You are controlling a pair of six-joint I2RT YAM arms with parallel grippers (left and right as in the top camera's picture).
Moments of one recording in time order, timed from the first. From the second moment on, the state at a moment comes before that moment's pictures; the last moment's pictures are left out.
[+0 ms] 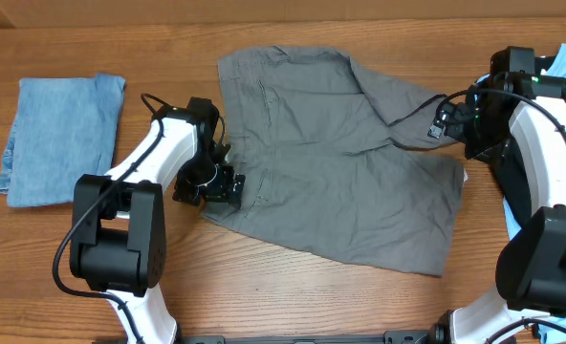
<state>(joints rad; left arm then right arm) -0.18 1.97 1.31 -1.10 0.16 -0.03 -0.17 1.81 1.53 -1.13 -0.13 0.28</state>
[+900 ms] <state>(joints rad) -0.19 1.97 1.26 -1.36 0.06 -0.29 -0.17 1.81 1.53 -1.13 -0.13 0.28</state>
